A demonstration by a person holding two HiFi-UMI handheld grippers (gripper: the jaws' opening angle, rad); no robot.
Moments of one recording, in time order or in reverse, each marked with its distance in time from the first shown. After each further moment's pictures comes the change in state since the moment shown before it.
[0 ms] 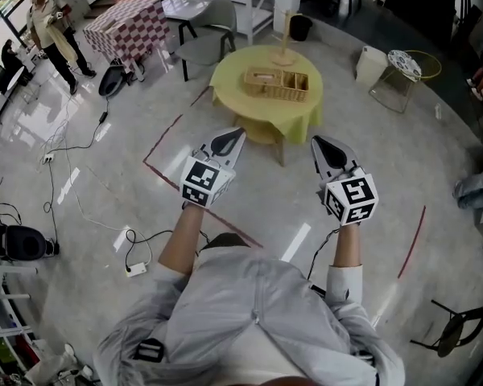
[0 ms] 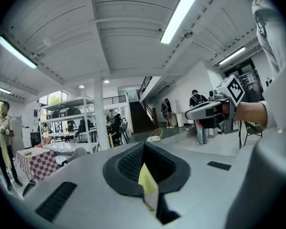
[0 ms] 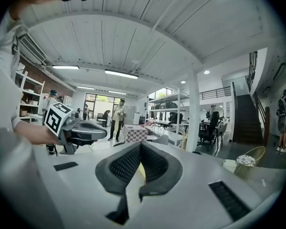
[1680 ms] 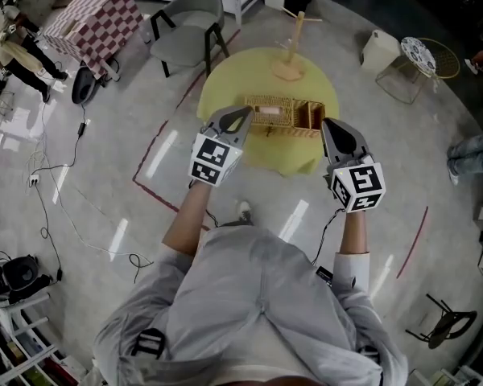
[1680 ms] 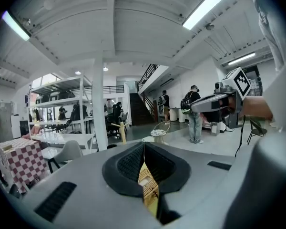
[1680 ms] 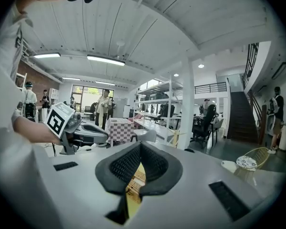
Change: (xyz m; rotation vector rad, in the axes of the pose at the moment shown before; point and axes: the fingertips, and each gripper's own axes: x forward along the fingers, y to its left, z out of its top) left arm 0.307 0.279 -0.089 -0.067 0.085 -0.085; right arm 0.343 -0.201 -0.029 0.013 0.088 -0.099
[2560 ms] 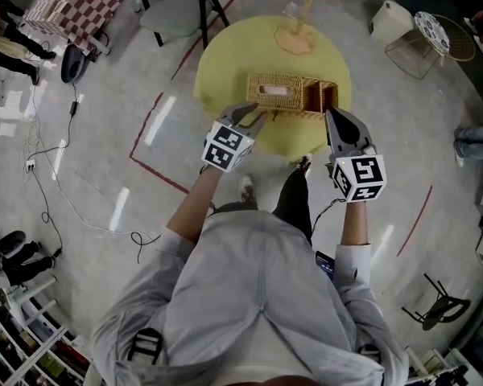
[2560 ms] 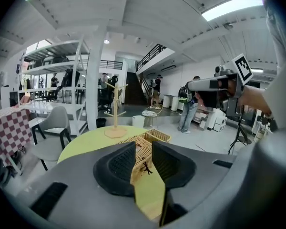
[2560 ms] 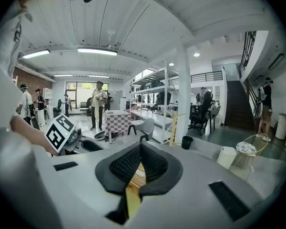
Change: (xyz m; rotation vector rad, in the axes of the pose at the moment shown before) left arm 0.073 -0.004 -0.135 -0.173 0.244 -0.137; right arm 0.065 -0.024 -0.076 0.071 0.123 -0.027
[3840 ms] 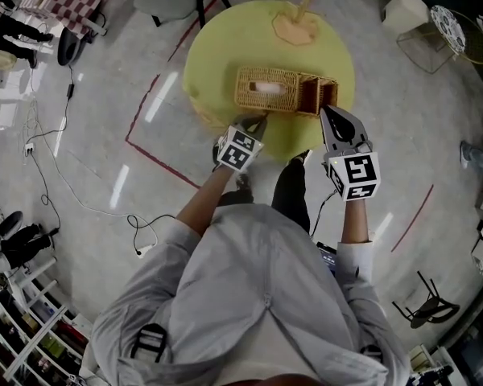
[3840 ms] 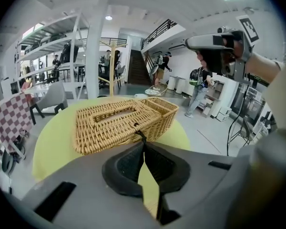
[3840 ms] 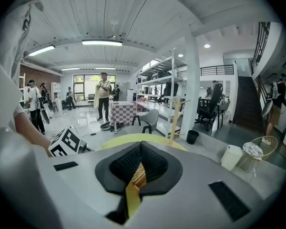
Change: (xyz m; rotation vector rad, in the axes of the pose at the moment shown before) left arm 0.100 -0.013 -0.106 -0.069 0.261 0.026; right arm 0.048 -0.043 -0.049 -0.050 0.099 0.099
